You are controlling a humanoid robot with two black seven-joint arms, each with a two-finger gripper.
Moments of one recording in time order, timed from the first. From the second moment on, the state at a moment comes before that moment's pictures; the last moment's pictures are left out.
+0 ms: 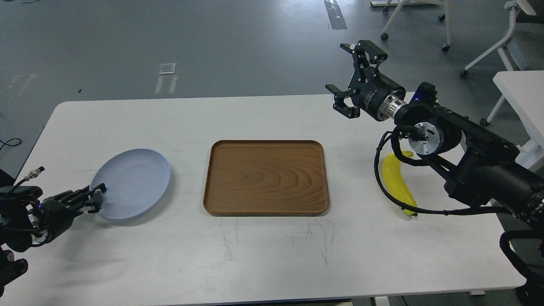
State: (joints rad) left arm -0.55 0.70 -0.05 -0.69 1.27 0.32 -0.47; right arm 0.89 -0.35 0.54 0.93 -0.07 0.14 0.12
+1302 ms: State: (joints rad) left arm -0.90 0.70 -0.06 -1.02 1.18 0.17 -0.49; right arm 0.90 -0.35 0.55 0.93 -0.07 0.13 0.12
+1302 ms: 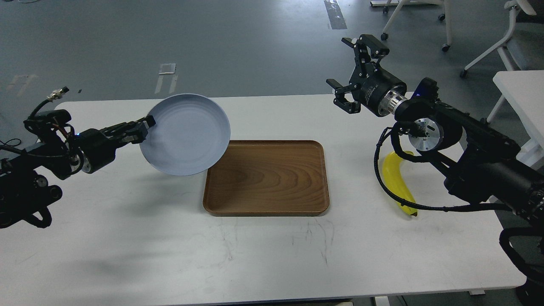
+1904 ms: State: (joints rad) left arm -1.02 0.26 0.13 -0.76 1.21 0.09 -0.49; right arm 0.90 -0.37 0.56 0.93 -0.07 0.11 0.12
